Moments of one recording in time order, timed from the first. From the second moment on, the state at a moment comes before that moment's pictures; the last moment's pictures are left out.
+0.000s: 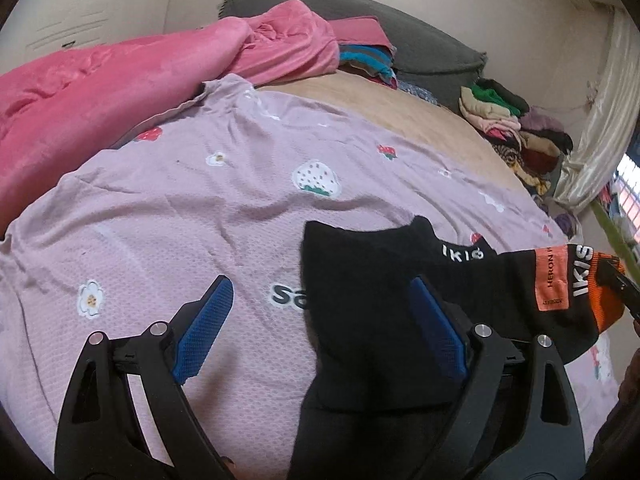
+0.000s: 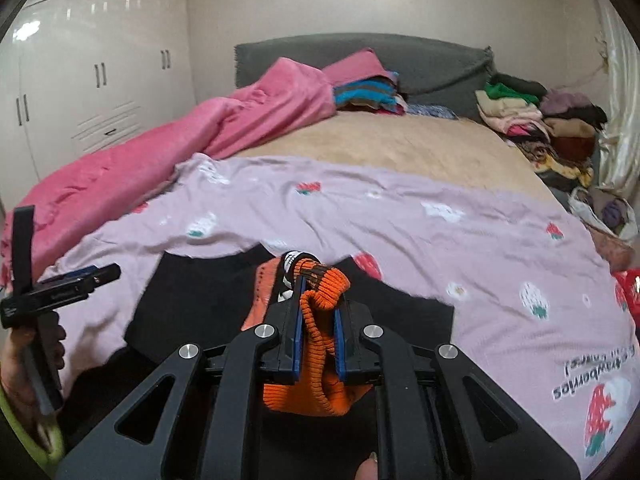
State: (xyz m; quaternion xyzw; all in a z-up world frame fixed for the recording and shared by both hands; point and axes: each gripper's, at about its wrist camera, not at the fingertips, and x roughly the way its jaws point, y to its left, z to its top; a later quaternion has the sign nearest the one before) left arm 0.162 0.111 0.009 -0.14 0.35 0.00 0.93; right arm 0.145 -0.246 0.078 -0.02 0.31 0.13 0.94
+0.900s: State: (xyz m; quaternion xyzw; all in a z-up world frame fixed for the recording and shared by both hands) left arm 0.174 0.043 -0.017 -0.07 0.39 -0.07 0.92; right arm 0.144 -0.273 0.020 -0.02 0.35 0.05 0.93
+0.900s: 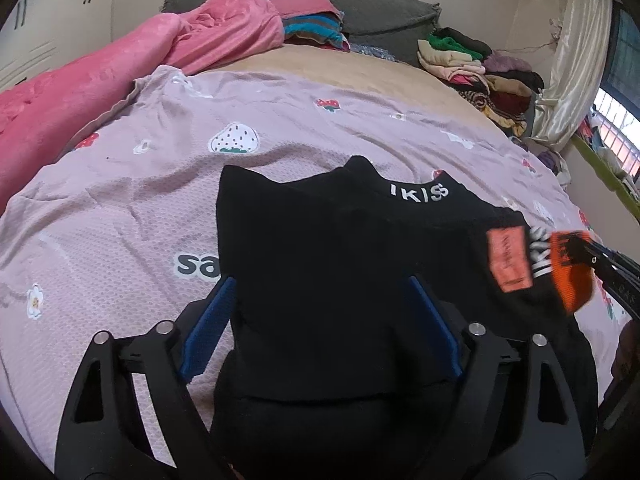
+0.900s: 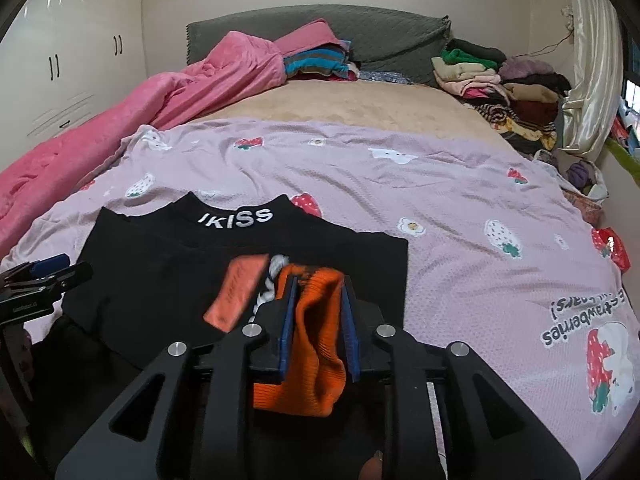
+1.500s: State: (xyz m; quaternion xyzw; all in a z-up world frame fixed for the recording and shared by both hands) left arm 0.181 0.042 -0.046 -0.04 0.46 -0.08 0.89; right arm 0.133 -0.218 -0.001 -0.04 0.39 0.13 0.91
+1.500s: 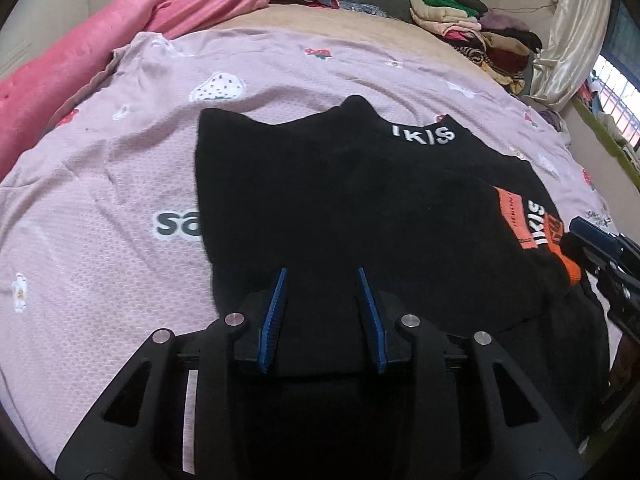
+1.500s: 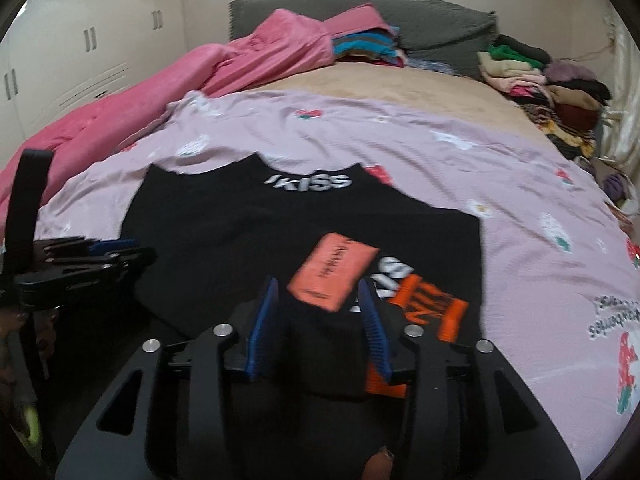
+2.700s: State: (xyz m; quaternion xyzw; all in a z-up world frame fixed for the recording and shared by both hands) left arm 0.170 0.043 -0.036 -0.05 0.45 -0.09 0.89; right arm 0.123 -0.247 -0.018 0.01 0.41 0.09 0.91
